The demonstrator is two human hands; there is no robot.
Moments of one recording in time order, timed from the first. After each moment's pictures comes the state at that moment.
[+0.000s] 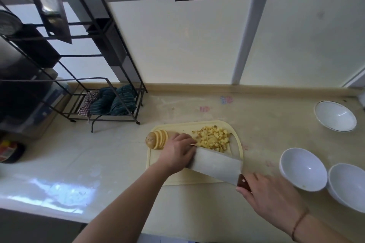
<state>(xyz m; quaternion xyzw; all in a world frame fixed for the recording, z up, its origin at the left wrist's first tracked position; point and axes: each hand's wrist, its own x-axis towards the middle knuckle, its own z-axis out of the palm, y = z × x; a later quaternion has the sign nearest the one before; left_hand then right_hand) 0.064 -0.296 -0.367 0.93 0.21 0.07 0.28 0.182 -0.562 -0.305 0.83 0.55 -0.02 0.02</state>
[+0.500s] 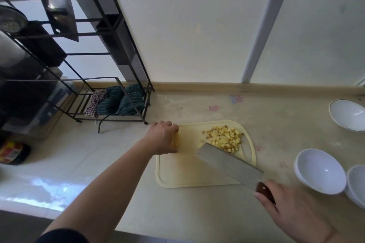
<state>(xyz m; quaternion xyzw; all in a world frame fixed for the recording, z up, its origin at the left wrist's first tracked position) 0.054 -0.199 -0.342 0.96 0.21 -0.16 0.06 0.171 -0.572 -0.312 0.88 0.45 -0.11 -0.04</state>
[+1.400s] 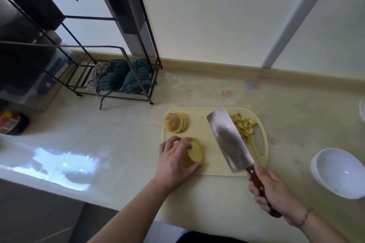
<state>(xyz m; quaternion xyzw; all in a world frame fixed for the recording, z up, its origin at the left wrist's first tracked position) -0.015 -0.299 -0.413 0.92 0.26 0.18 0.24 0.159 -0.509 -0.332 0.70 0.04 -0.55 -0.45</state>
